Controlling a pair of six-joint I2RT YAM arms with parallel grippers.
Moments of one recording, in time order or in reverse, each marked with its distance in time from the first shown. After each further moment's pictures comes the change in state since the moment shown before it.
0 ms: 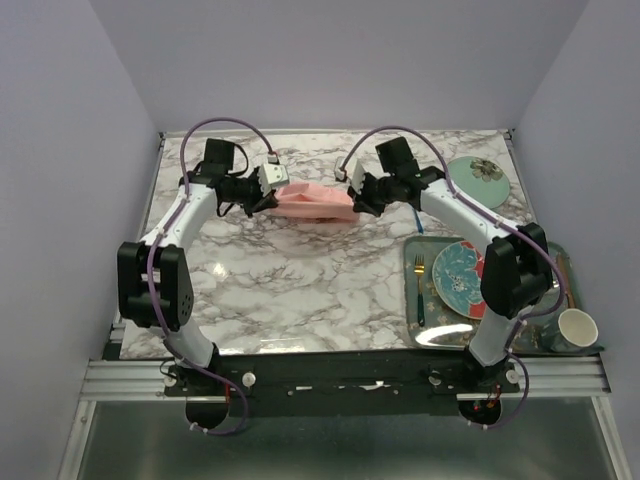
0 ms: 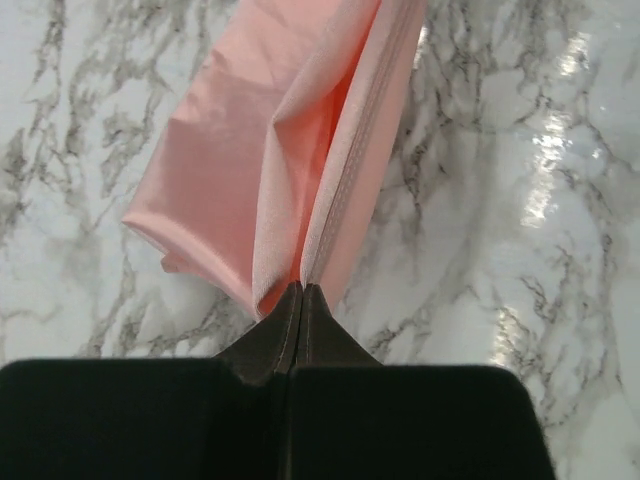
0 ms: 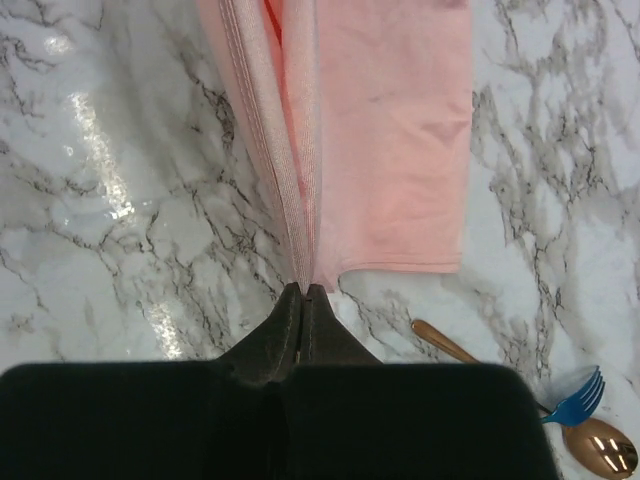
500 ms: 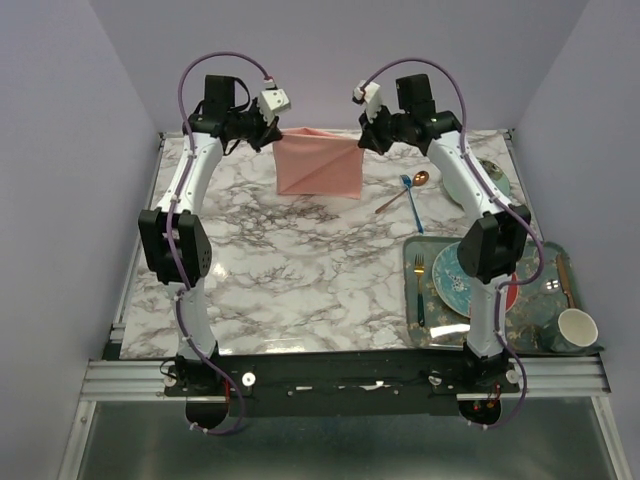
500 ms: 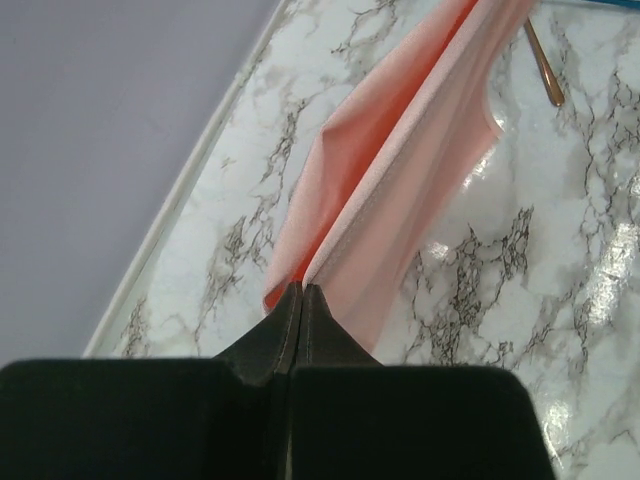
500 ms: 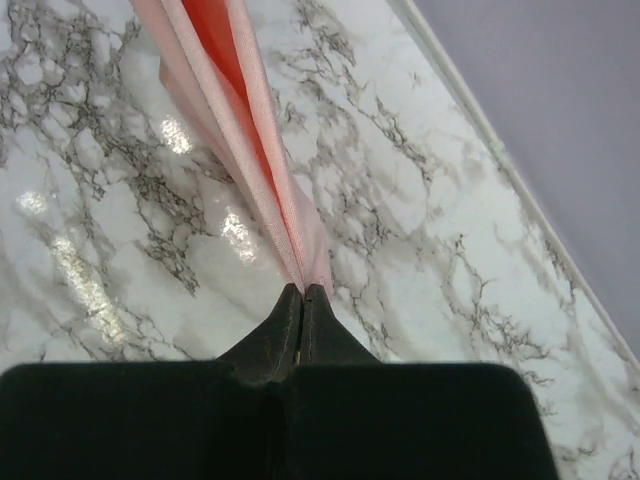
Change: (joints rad) left arm 0.005 0.359 0.714 -0.061 -0.045 -0.244; right arm -0.134 0.305 0.681 -0.187 -0.025 0.198
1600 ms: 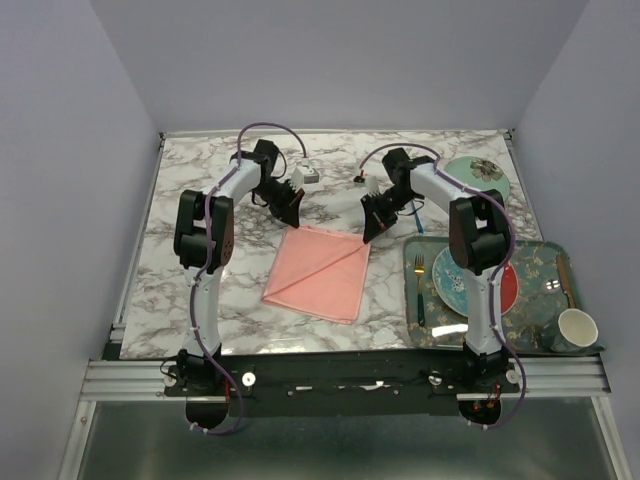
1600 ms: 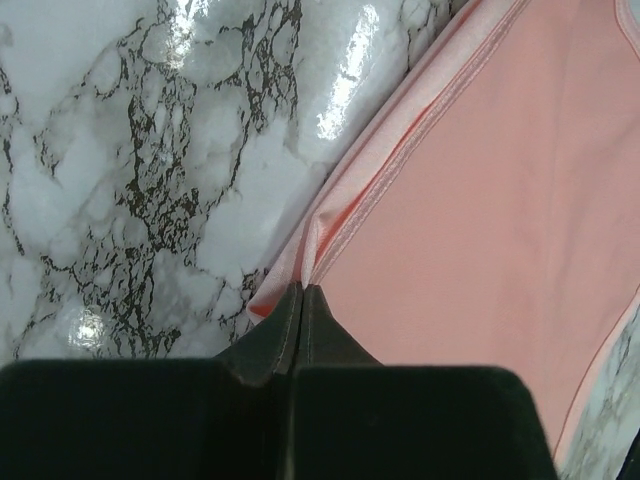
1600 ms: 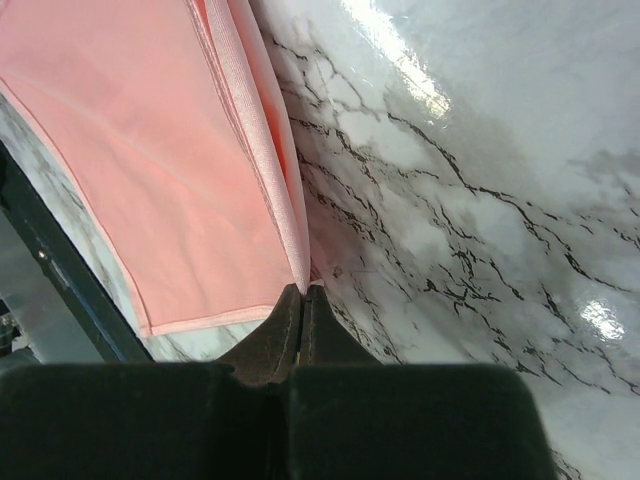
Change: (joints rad) left arm -0.121 0.196 -0.263 -0.306 -0.019 0.018; right arm -0.010 0.112 -0.436 -0.257 -0.226 0.188
